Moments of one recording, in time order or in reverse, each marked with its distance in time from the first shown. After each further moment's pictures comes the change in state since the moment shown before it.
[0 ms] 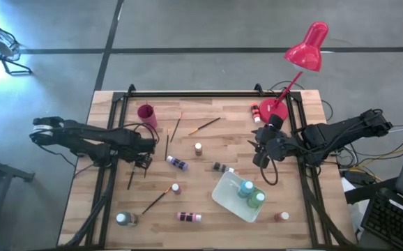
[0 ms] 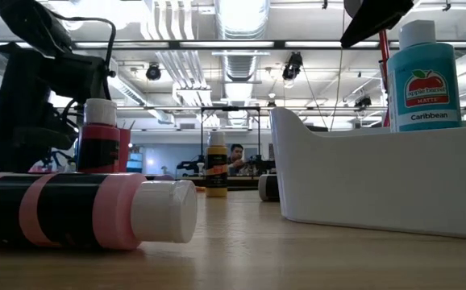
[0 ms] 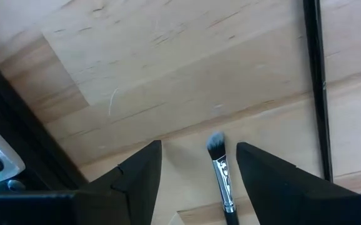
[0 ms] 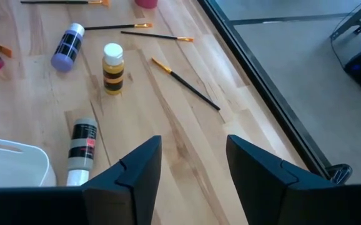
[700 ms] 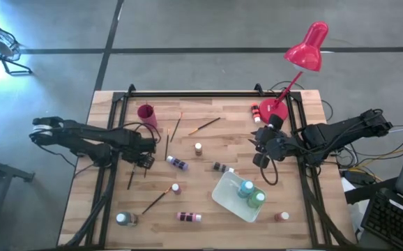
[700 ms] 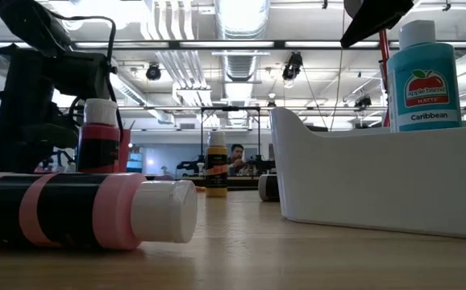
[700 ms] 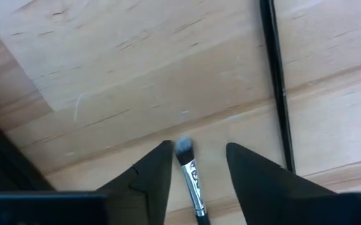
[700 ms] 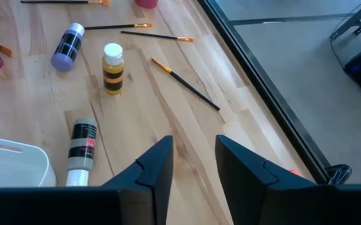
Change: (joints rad) left arm 0.001 0.000 -0.004 0.070 0.027 -0.020; right arm 0.000 0.000 0.000 0.000 0.000 -0.003
